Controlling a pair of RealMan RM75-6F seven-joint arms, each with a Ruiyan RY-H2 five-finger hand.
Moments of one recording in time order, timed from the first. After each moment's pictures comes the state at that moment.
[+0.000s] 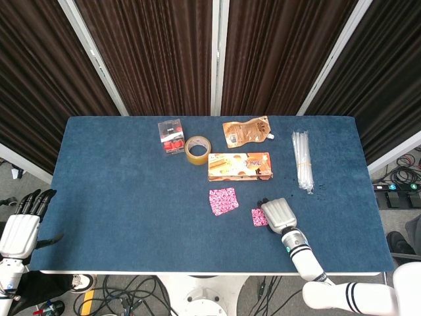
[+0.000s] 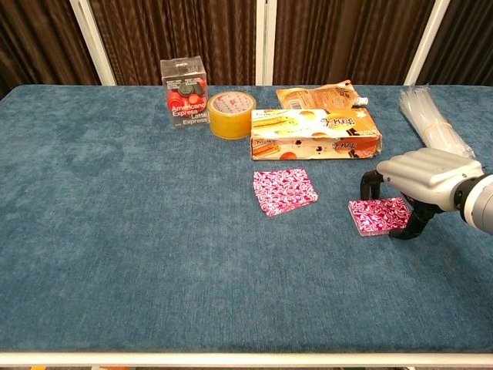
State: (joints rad) left arm -0.11 -1.28 0.00 -1.30 1.56 1.49 -0.15; right arm 0.69 -1.57 0.00 -1.59 -0.84 1.06 -0.77
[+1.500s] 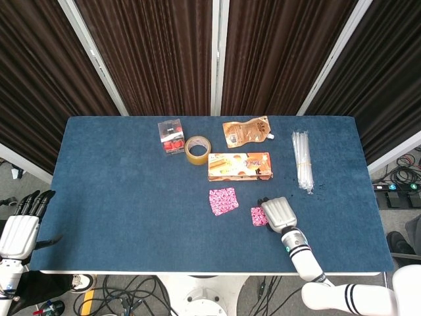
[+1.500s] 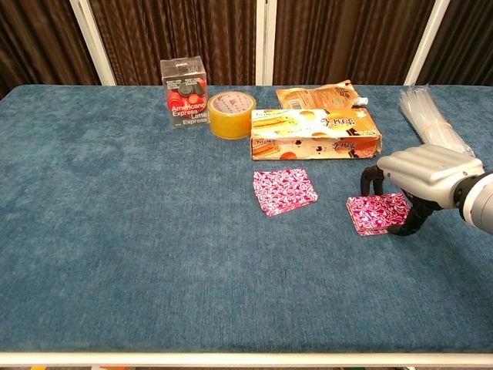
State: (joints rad) left arm -0.10 -1.28 0.00 -1.28 1.55 1.49 -0.16; right arm 0.66 -1.59 0.01 -1.57 -0.87 1.07 -0.76
